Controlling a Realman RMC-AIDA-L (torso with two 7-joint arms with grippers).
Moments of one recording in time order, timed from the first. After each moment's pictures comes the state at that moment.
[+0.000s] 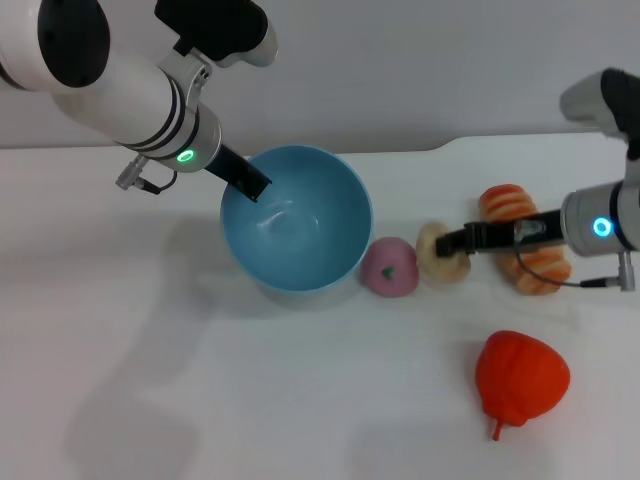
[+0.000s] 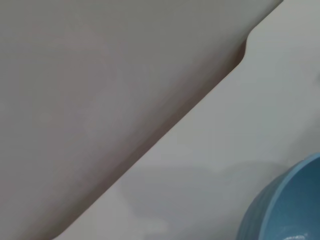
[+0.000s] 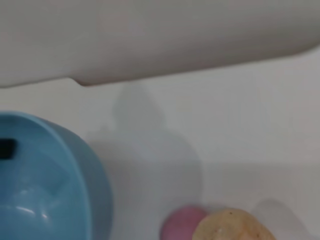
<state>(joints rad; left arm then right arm) -0.93 -2.07 -1.68 -0.80 2.69 -0.93 0.53 0.71 2.06 -1.05 -0.65 -2.26 -1.00 2.50</state>
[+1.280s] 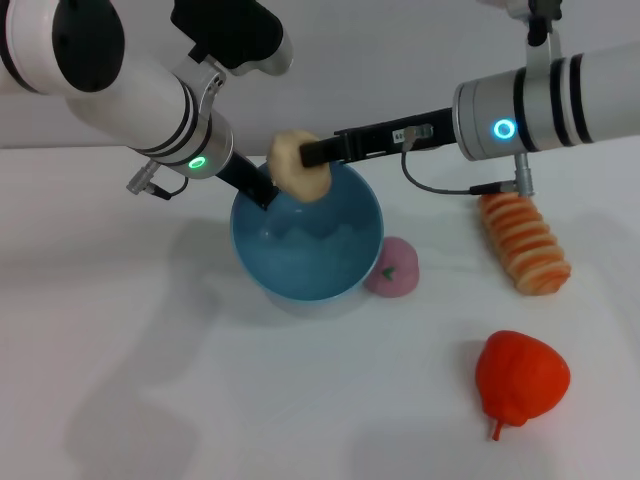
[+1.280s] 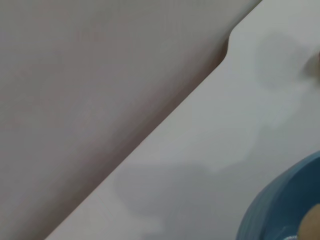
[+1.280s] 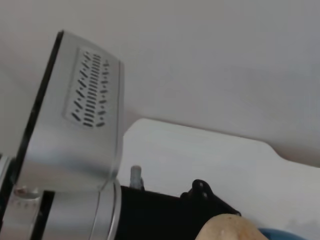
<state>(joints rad) -0.94 -2.06 -1.63 -0.79 2.65 -0.93 0.53 0.89 2.07 -1.13 -0.68 -1.95 -1.12 2.30</state>
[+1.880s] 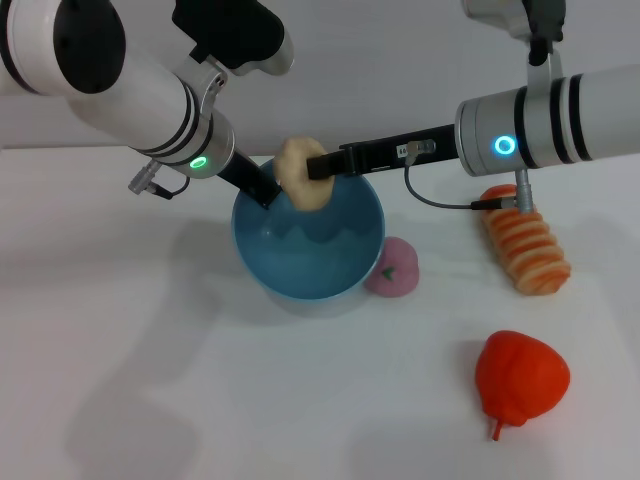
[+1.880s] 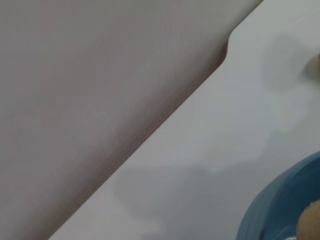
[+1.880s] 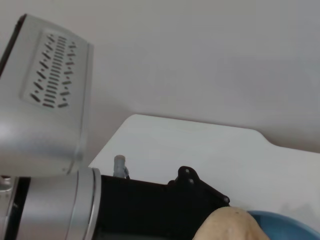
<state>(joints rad) -0.94 -2.06 -1.63 -0.79 2.65 -0.92 0.53 0.89 2.07 -1.13 -0.62 -1.93 -1.09 2.29</state>
